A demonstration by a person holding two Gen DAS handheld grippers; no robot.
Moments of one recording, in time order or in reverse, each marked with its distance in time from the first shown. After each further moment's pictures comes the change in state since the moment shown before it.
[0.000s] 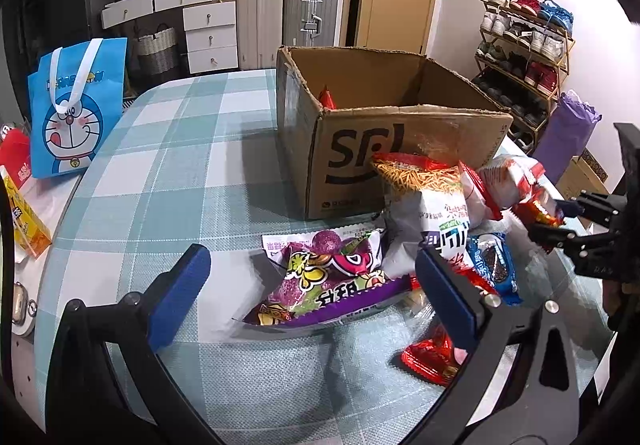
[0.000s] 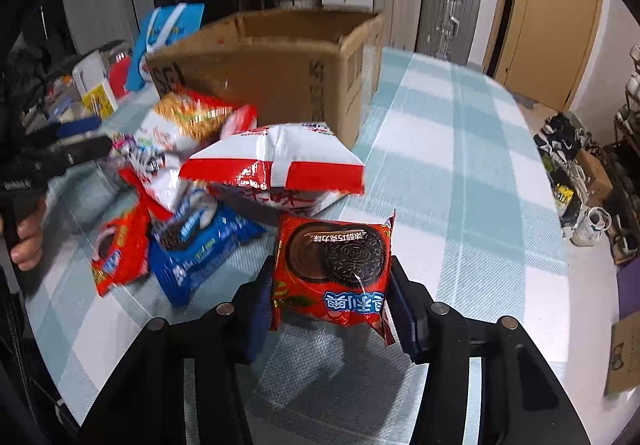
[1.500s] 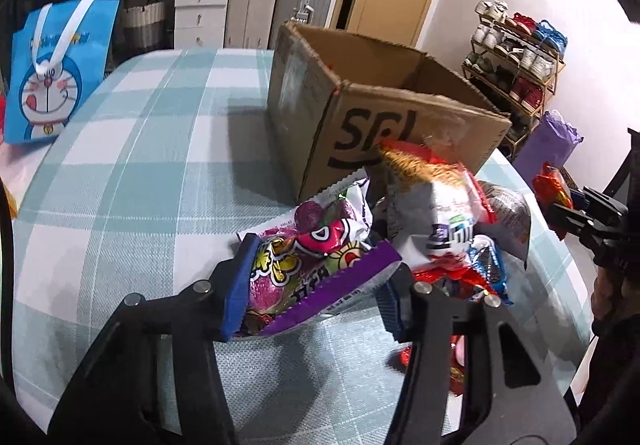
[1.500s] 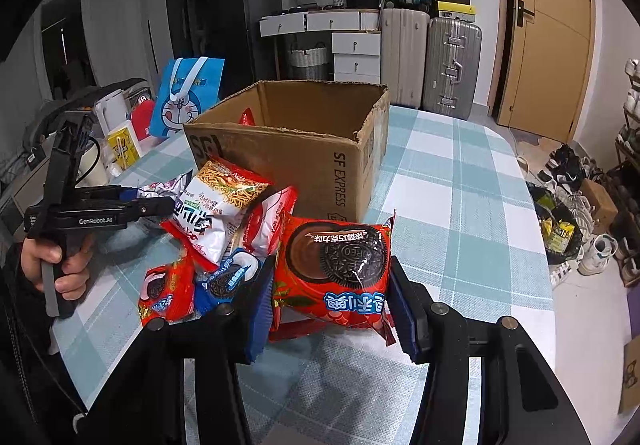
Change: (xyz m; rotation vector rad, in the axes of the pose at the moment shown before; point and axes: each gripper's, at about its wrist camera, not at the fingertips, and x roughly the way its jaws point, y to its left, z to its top) left arm 0.027 0.020 -0.007 -0.081 0.020 -0.116; right arm -0.043 0.011 0.009 -0.002 -0.159 0.042
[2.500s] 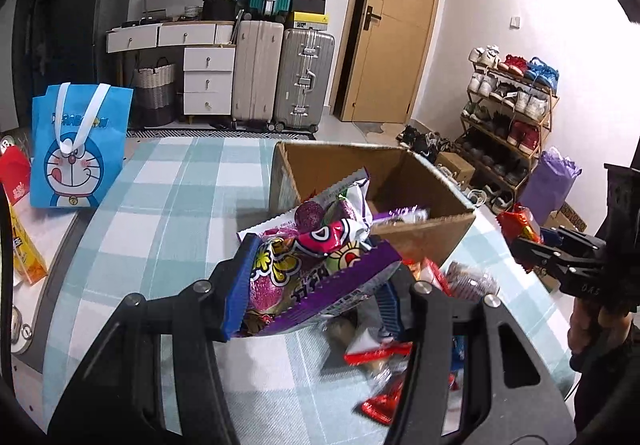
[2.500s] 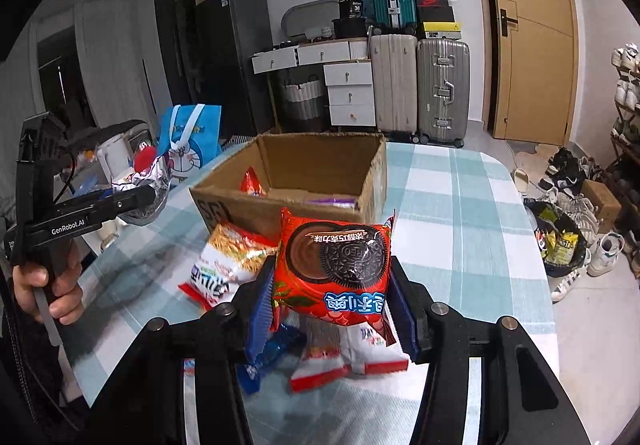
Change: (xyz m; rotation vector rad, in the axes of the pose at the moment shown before) left arm -0.091 -0.028 0.052 0.019 -0.223 0.028; right arm -0.018 0.001 0.034 0.084 -0.122 0.018
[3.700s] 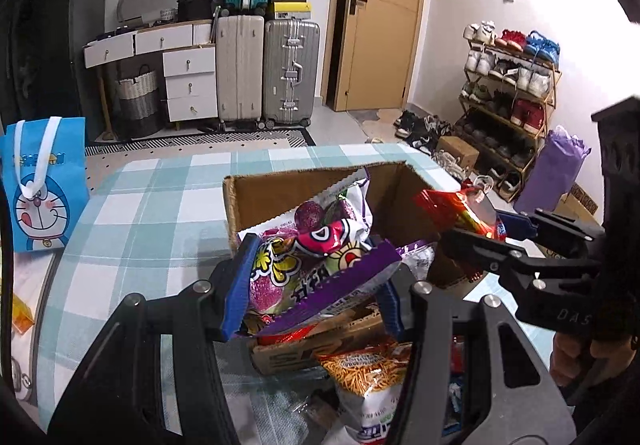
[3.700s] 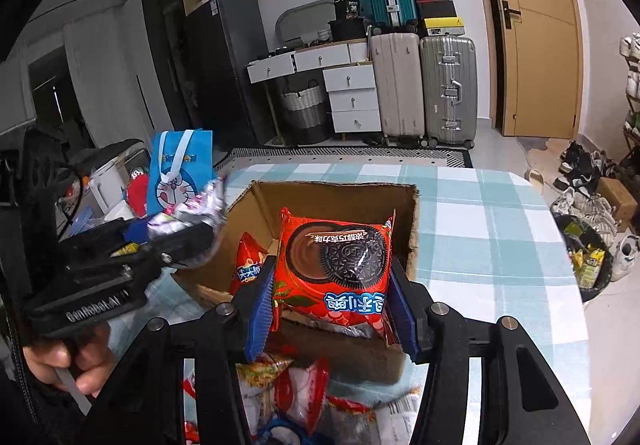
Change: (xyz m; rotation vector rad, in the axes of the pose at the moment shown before) left arm 0.103 -0.050 0.053 0.091 0.061 0.012; right arm 0.083 0.011 0.075 0.049 0.006 0.030
